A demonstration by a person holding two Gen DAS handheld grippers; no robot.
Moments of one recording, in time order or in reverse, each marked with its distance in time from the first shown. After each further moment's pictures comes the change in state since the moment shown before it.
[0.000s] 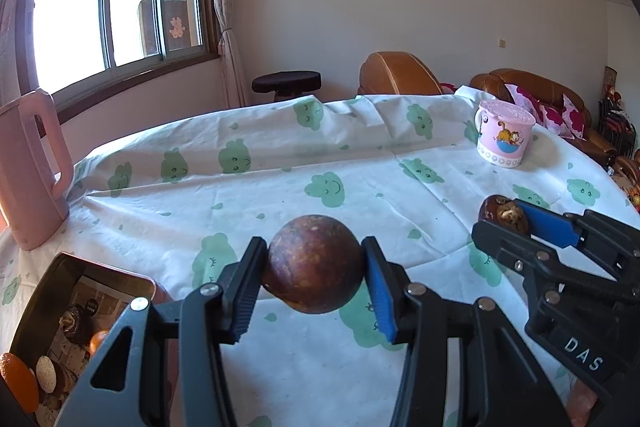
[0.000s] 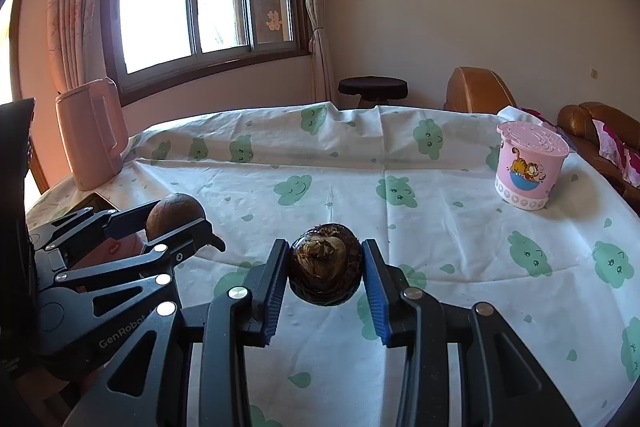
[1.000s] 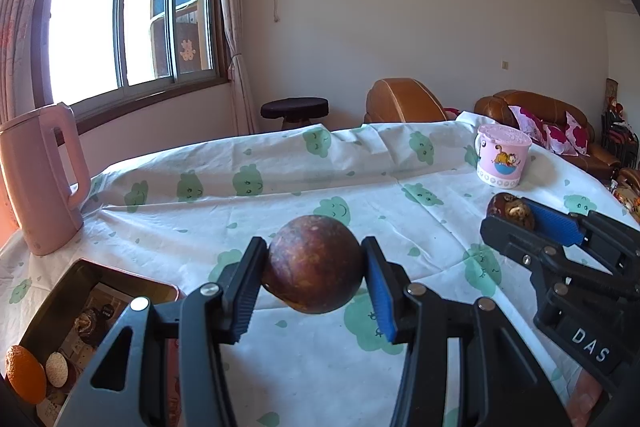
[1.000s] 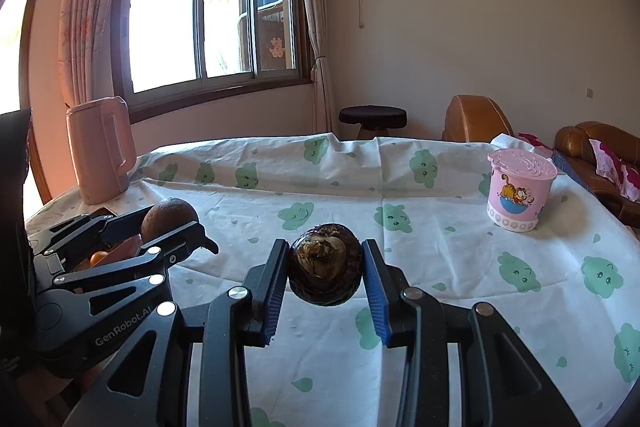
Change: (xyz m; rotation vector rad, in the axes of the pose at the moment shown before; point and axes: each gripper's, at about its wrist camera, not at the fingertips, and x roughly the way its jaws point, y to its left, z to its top) left arm -0.022 0.002 -0.003 -0.012 -0.106 0.027; right arm -0.022 0.003 -0.002 -0.017 -0.114 -0.004
